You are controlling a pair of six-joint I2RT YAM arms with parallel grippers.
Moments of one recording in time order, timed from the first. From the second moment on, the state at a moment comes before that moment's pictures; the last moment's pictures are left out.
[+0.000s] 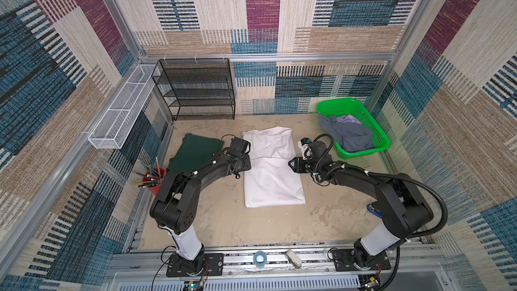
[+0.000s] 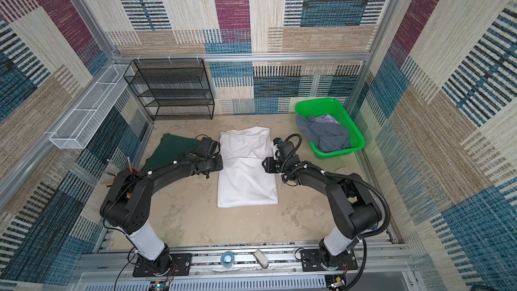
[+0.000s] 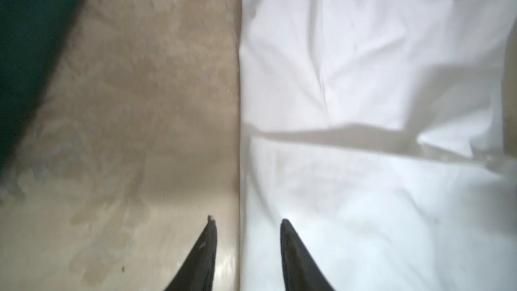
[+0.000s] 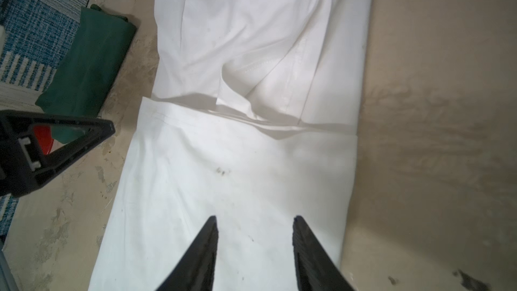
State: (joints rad) left arm -0.46 1.70 1.05 -0.38 -0.07 -0.54; right arm 0.43 1.57 0.83 -0.02 -0.24 0.42
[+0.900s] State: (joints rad) left arm -0.74 1.48 0.76 -0.63 0.00 -0.80; right arm 0.50 1.38 0.54 -0.23 -0.35 0.58
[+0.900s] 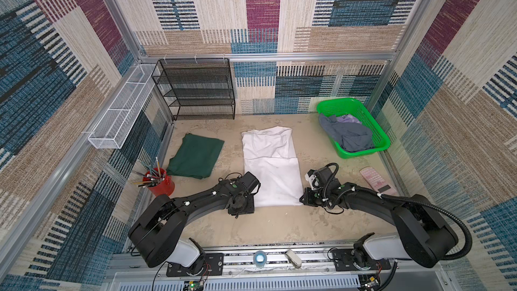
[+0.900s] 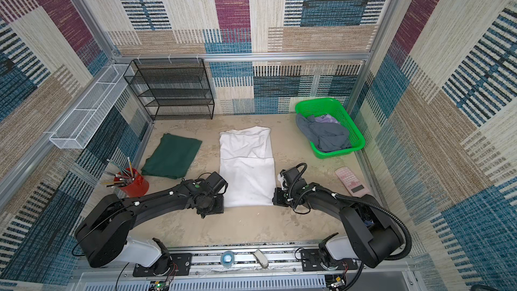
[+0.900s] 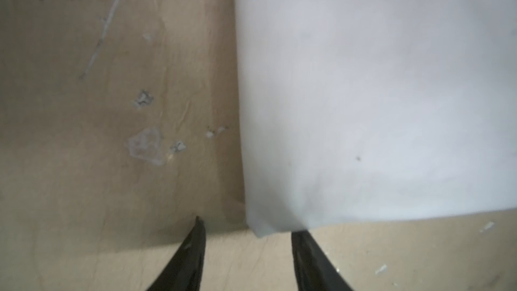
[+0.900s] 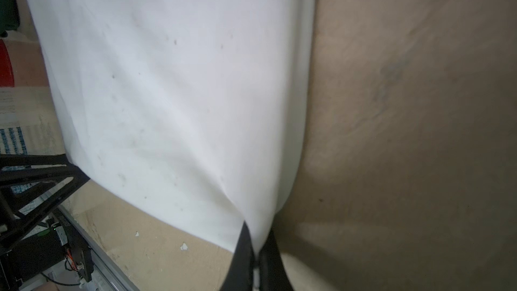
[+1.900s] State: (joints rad) left arm -0.50 1.38 1.24 -0.83 -0.01 -0.61; right arm 0.38 1.46 1.19 -0.47 -0.32 0.47
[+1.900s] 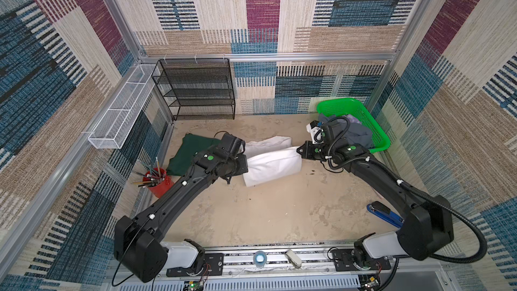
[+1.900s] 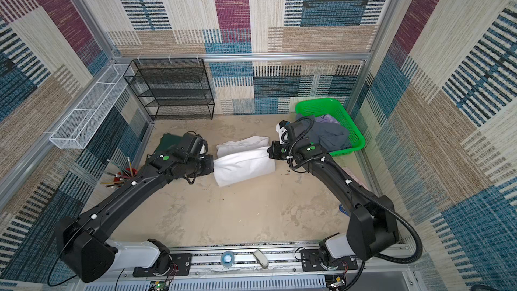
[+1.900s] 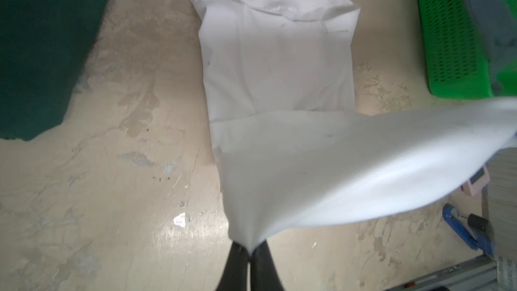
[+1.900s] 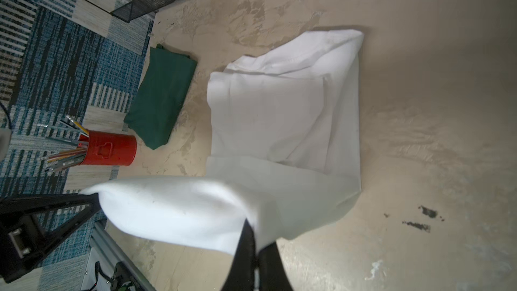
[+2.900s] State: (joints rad) left arm -0.27 2.08 1.66 -0.50 0.10 -0.44; right arm 0.25 2.10 1.56 -0.18 -0.42 0.32
